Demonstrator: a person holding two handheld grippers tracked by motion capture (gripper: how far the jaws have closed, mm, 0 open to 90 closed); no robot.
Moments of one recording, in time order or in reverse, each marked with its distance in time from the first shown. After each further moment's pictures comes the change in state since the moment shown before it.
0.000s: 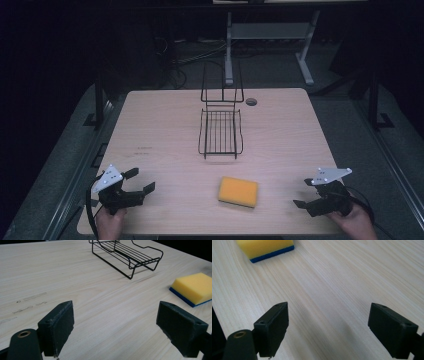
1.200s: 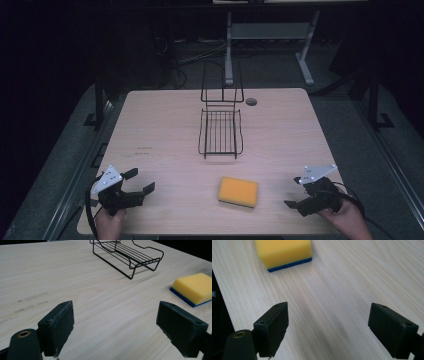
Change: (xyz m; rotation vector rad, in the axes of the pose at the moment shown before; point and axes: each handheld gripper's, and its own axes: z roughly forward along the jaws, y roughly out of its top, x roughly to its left) left arm -0.001 -0.001 -0.003 -0.007 0.011 0.001; right arm 0.016 0.029 0.008 0.039 0.043 -0.087
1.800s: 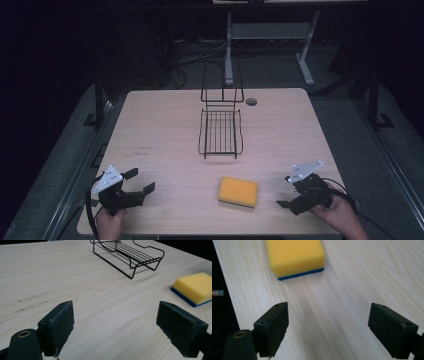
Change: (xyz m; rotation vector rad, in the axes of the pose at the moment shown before) left arm -0.001 0.000 0.001 0.010 0.006 0.003; right arm 0.007 0.023 0.010 0.038 0.044 -0.066
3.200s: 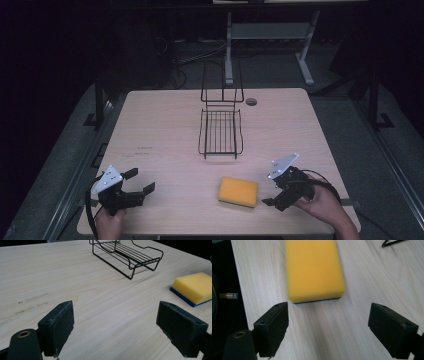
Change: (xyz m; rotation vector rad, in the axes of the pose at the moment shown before) left arm -0.001 0.001 -0.001 -0.007 -0.005 0.005; right arm 0.009 0.047 0.017 0.054 0.082 -0.122
